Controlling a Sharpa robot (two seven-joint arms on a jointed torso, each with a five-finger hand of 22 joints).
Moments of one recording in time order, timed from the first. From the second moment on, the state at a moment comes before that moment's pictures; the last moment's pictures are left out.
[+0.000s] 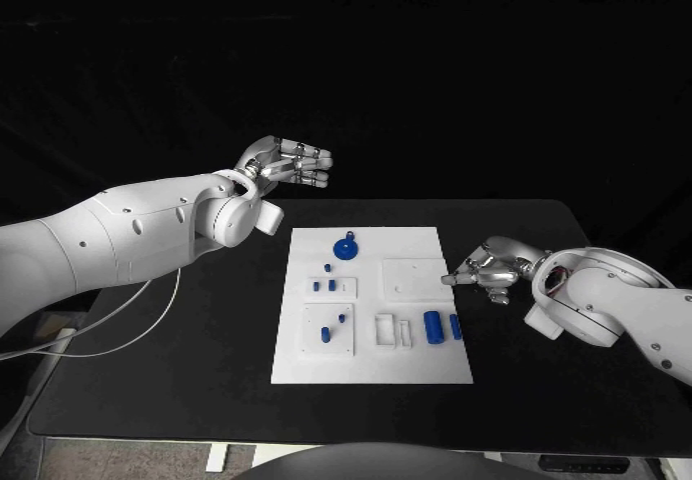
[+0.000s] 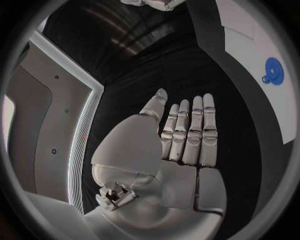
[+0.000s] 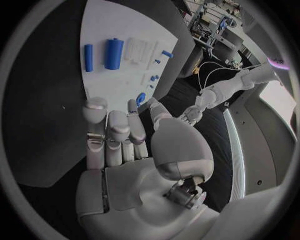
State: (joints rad) left arm 1.30 -0.74 -0.12 1.17 -0.19 -0.19 0.37; left_hand 1.36 0.04 0.02 -0.09 0.12 1.03 0.13 0.06 0.06 1.13 0.12 0.06 0.06 1.15 0.12 0.07 0.07 0.09 1.08 0.10 0.11 0.08; right arm 1.00 -0.88 0.15 1.52 -1.13 -0.04 -0.29; right_hand 1.08 0.03 0.03 -0.02 0.27 1.16 0.05 0.07 0.17 1.40 -0.04 1.19 1.29 1.45 -0.10 1.08 1.07 0.07 1.47 -0.12 0.69 1.31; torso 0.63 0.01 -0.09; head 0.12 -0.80
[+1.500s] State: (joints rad) left arm 1.30 -0.74 -0.12 1.18 -0.19 -0.18 0.37; left_hand 1.35 0.02 -0.01 -0.07 0.12 1.00 0.14 0.06 0.06 1.07 0.13 0.06 0.06 1.05 0.14 0.06 0.07 0.09 1.03 0.14 0.08 0.07; right arm 0.99 -0.72 0.06 1.43 -1.03 0.14 -0.62; right_hand 1.01 0.01 0.04 0.00 0.20 1.05 0.09 0.07 0.12 1.40 -0.02 1.17 1.31 1.46 -0.09 1.09 1.09 0.07 1.47 -0.11 0.71 1.31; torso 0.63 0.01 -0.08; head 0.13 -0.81
